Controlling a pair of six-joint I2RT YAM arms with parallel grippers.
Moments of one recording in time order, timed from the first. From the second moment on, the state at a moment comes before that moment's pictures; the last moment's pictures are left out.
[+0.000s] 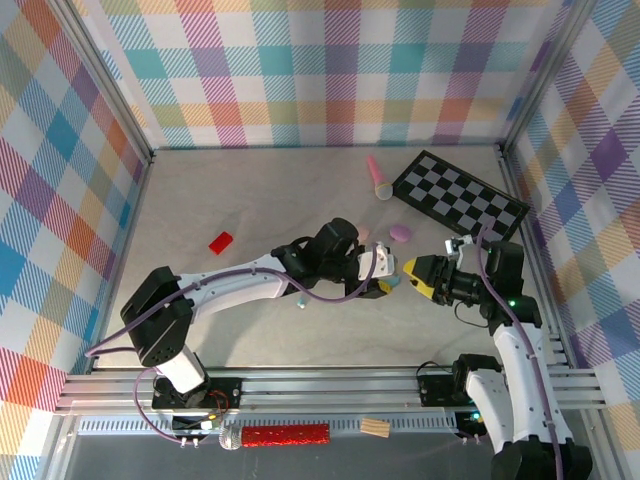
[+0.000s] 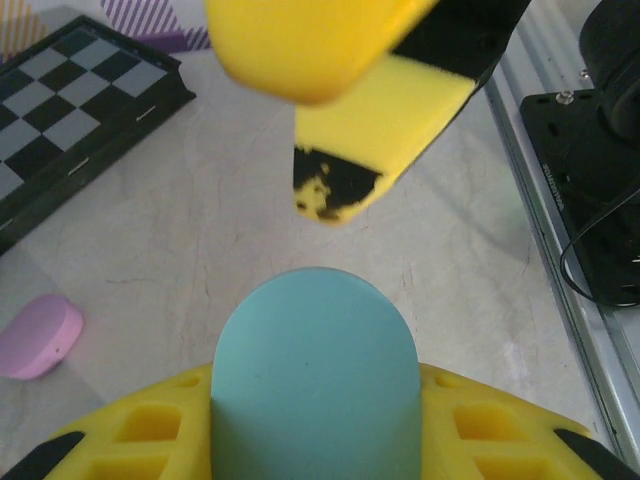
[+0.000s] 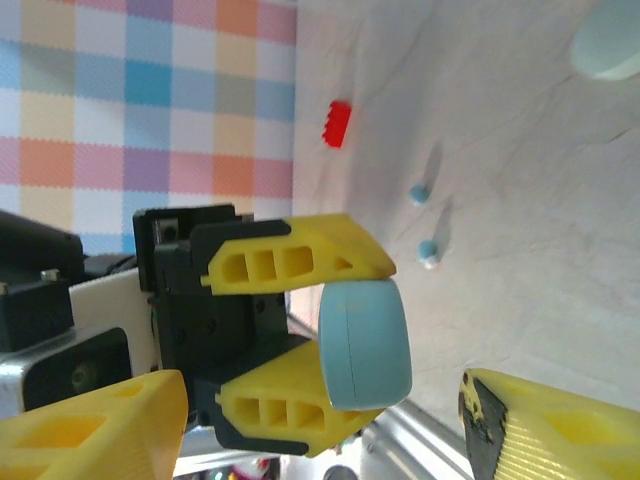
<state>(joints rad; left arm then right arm) -0.96 1.64 1.17 -0.13 0.43 0.45 -0.07 0.72 0.58 -0.59 -1.11 0.69</state>
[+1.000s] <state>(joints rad) -0.94 1.63 1.20 -0.16 0.52 0.49 0.07 0.89 0.61 -0.57 -1.12 0.65</state>
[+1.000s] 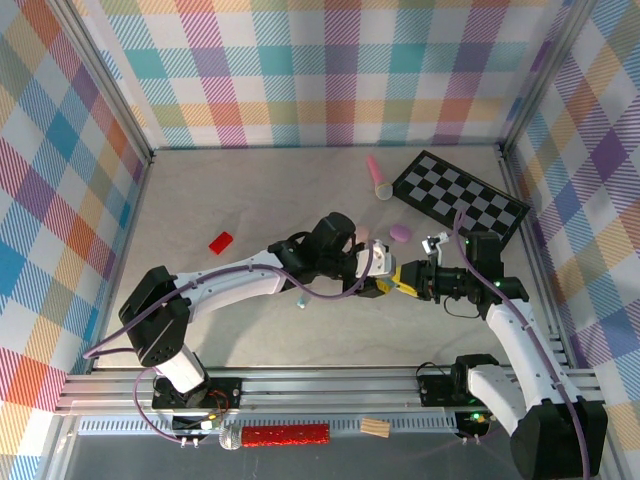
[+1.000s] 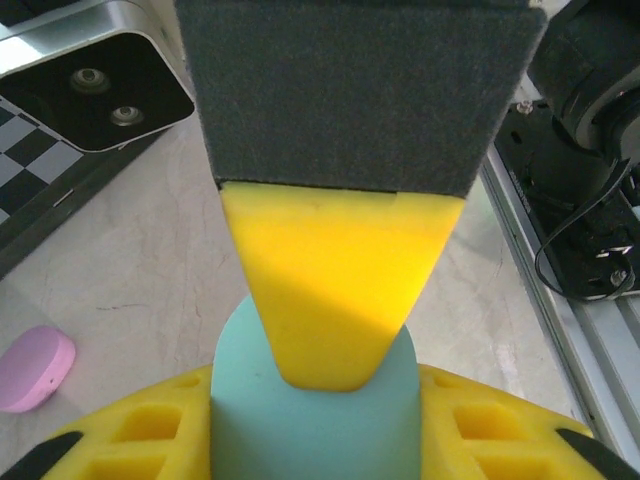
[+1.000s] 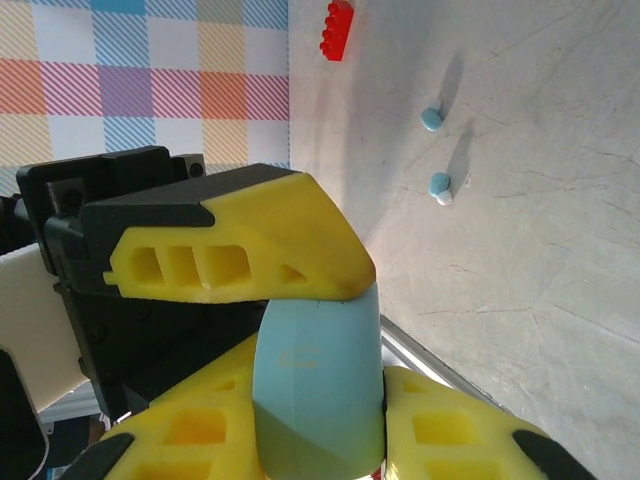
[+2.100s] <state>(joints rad) -0.73 1.46 0.74 1.04 0.69 -0.09 0.28 1.13 0.71 0.52 -1.22 1.57</state>
